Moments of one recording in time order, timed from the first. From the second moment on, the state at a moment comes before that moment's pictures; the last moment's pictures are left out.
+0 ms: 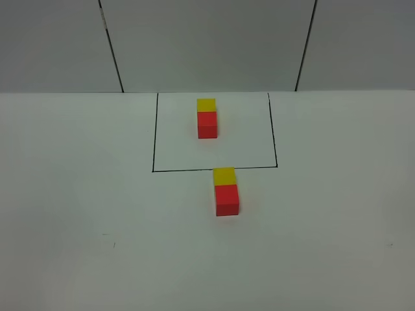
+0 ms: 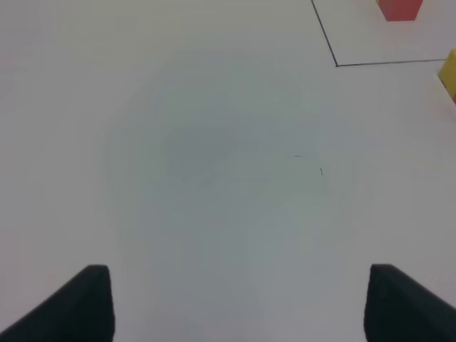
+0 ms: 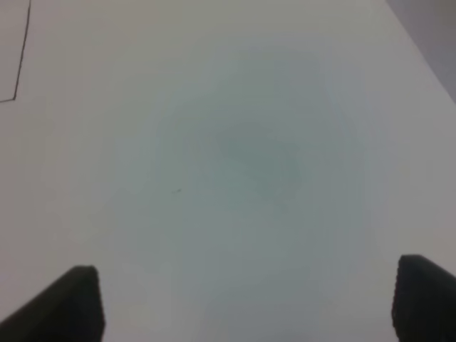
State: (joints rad) left arm 0.02 -0.01 -0.51 -0.08 1.05 0.06; right arm 0.01 0.01 -0.50 -0.14 1.09 0.22
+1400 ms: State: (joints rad) left arm 0.02 -0.01 -0.51 -0.08 1.05 0.06; right arm 0.01 0.01 -0.50 -0.04 1.08 -0.03
